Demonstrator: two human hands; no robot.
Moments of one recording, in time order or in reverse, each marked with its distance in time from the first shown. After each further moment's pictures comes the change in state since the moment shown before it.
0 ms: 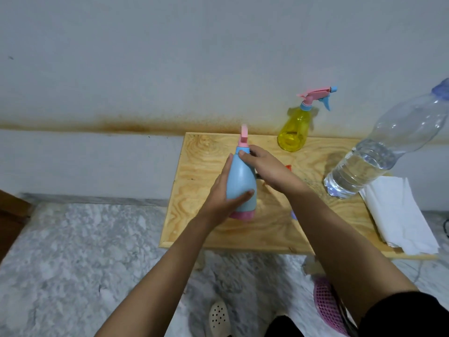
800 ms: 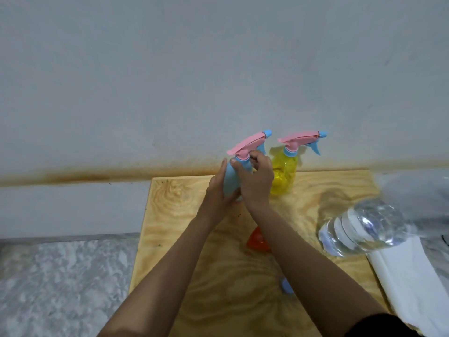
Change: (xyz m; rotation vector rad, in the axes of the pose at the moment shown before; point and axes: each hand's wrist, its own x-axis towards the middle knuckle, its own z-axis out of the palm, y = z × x) left_hand 0.193 -0.004 0.021 0.173 0.002 0.061; right_hand 0.141 0.009 -0.053 0.072 0.843 -0.262
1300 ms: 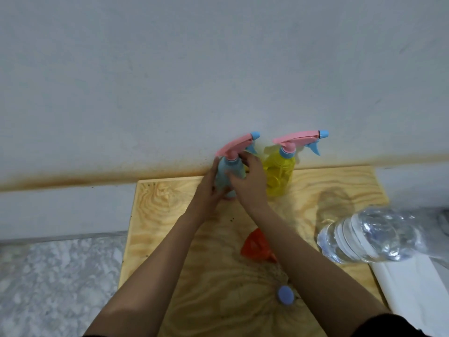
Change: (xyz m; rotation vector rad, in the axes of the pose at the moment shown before) left_hand 0.039 -0.036 0.005 -0.016 -0.023 -0.079; right_hand 0.026 0.038 0.004 -0.082 -0.208 0.004
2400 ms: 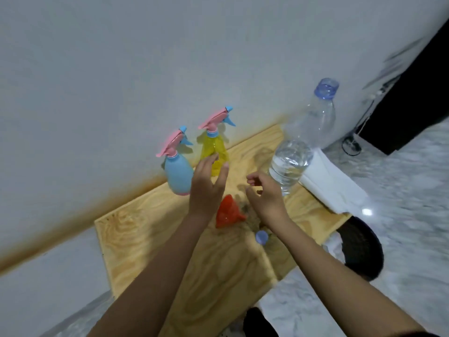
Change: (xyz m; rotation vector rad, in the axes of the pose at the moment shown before) left_hand -0.061 0.106 0.040 0.086 -0.041 0.385; right_hand -0.125 0.007 -0.104 -0.221 0.339 0.130
